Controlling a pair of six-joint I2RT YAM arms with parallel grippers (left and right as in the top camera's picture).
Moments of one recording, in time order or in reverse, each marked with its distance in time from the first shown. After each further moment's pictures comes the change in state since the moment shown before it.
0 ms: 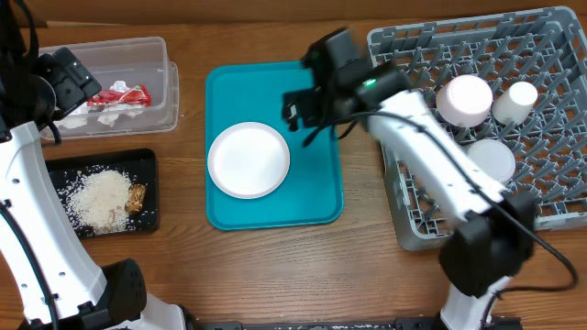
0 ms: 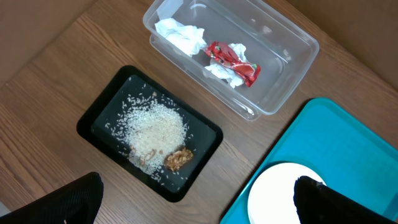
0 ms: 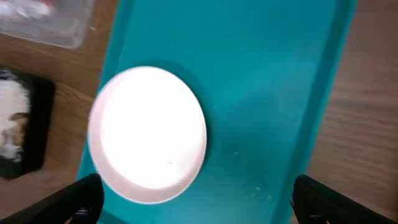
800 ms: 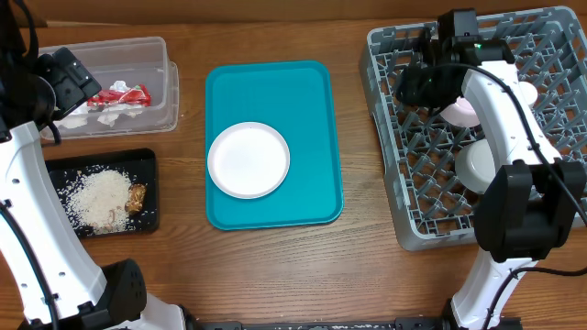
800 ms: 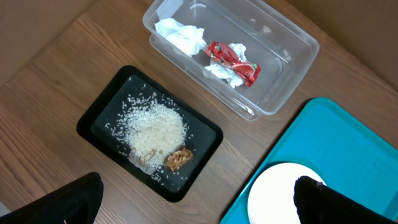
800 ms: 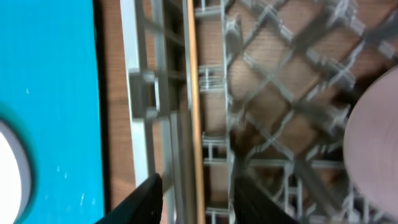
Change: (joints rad) left arm 0.000 0.000 0.000 0.000 0.000 0.000; right arm -0.504 0.070 0.027 -0.138 -0.077 -0.291
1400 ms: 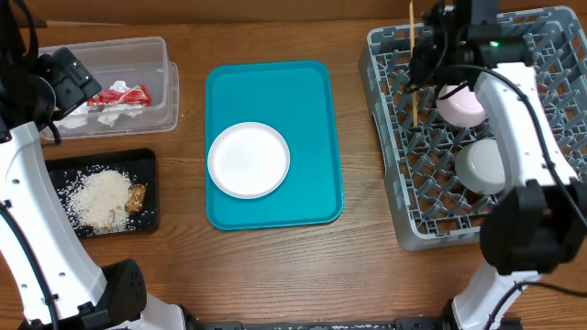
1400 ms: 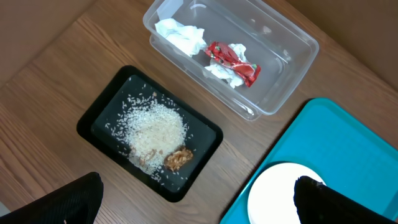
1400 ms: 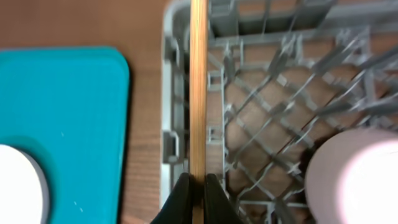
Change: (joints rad) left arm 0.000 -0.001 0.000 0.000 0.000 0.000; right arm -0.001 -0.070 0.008 0.142 0.016 -0.019
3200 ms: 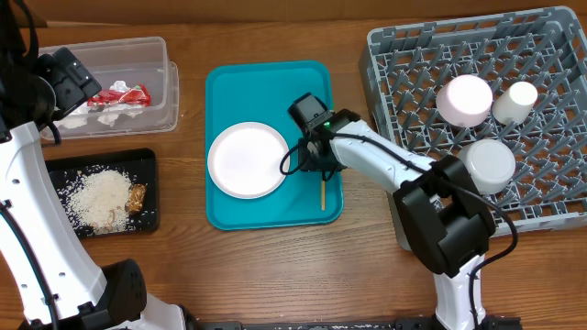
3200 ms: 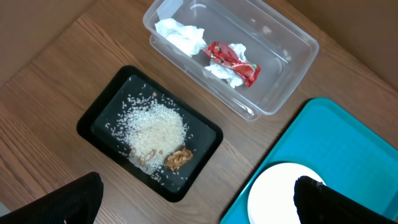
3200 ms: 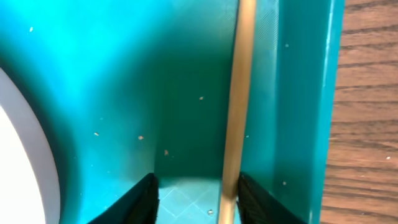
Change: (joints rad) left arm 0.000 0.000 0.000 0.000 0.000 0.000; right arm 0.570 0.153 -0.311 0.144 0.275 0.568
